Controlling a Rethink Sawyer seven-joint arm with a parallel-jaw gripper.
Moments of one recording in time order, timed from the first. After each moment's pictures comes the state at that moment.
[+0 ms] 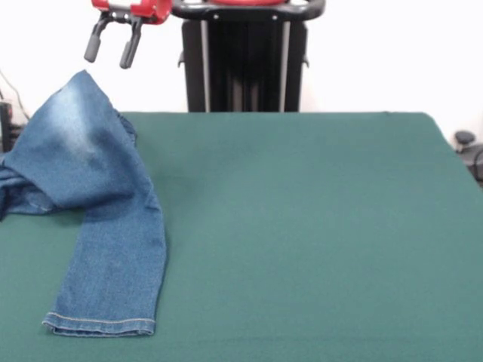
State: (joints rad) arm -0.41 -0.84 -0.29 2.10 -0.60 -0.56 2.27
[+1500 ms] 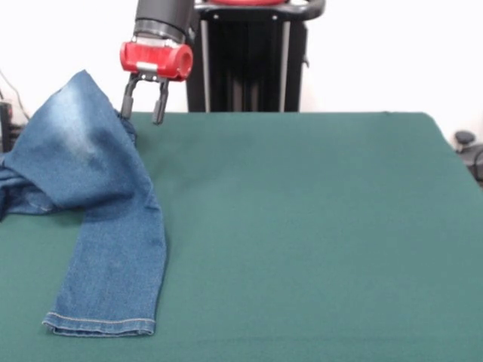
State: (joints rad) arm -0.41 -0.56 -0.31 2.05 -0.55 -0.70 2.27
